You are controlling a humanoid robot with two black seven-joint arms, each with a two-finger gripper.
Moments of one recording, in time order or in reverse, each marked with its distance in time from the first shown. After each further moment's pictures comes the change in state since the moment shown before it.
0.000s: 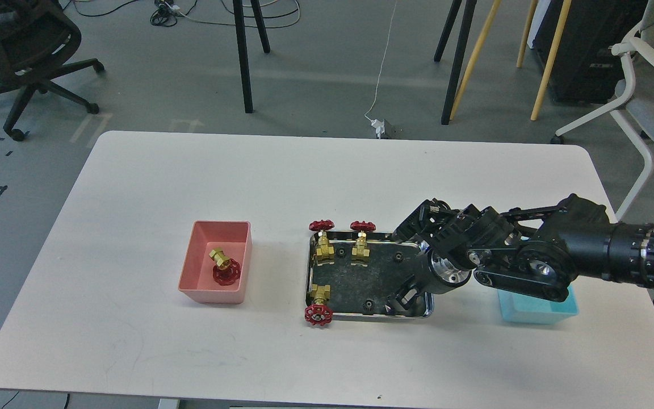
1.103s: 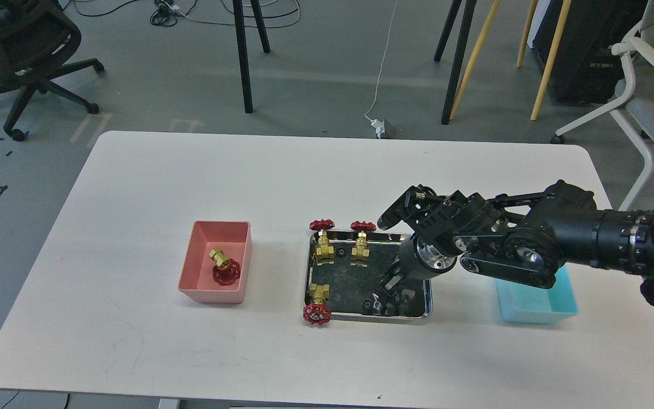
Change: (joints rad) left arm -0.003 0.011 0.001 0.010 0.000 0.000 -0.002; right arm 0.066 0.003 0.067 -0.012 0.028 0.000 0.000
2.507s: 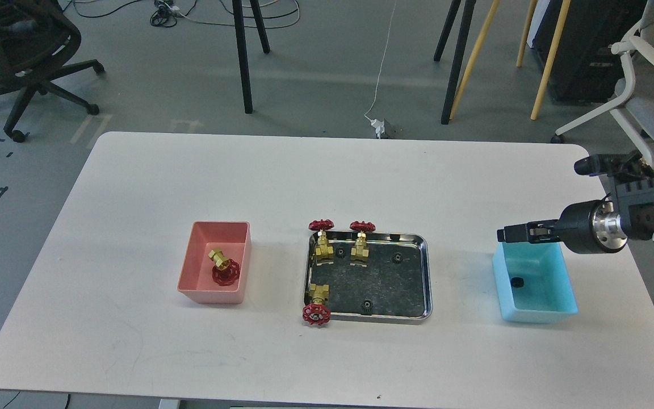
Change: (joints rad) left arm 0.008 -0.043 0.021 0.000 0.009 -0.017 0.037; right arm -0.226 -0.650 0.365 0.221 0.184 0.000 -0.014
